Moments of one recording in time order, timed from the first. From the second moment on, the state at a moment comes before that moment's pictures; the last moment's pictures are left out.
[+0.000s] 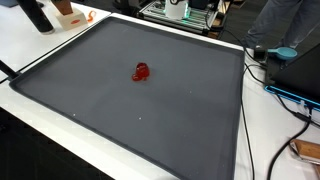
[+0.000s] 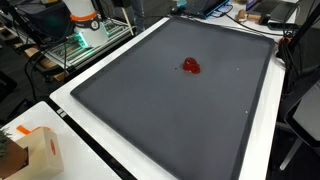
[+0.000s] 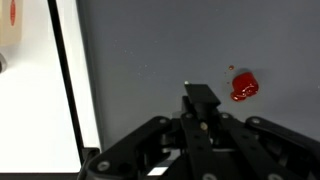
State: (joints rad) arm -0.09 -0.29 -0.19 -2.25 0.01 2.07 -0.32
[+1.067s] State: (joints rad) arm -0.12 0.16 -0.18 -2.13 0.74 2.09 -0.81
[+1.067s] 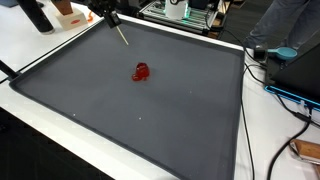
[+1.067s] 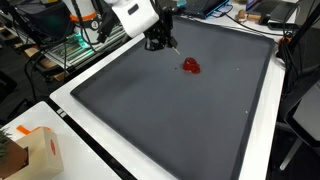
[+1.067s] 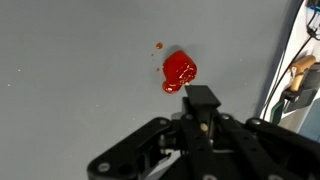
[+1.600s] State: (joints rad) arm -0.18 0.33 -0.12 -2.05 0.88 2.03 -0.89
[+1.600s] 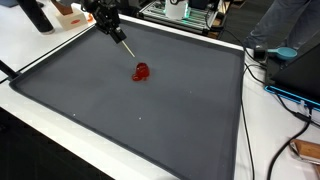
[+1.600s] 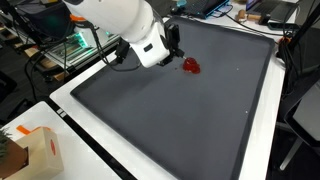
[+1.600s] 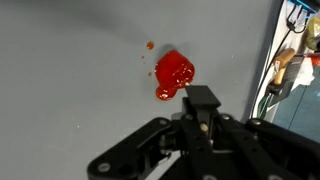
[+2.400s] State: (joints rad) arm -0.20 0.40 -0.10 -1.97 0.88 1.98 -0.88
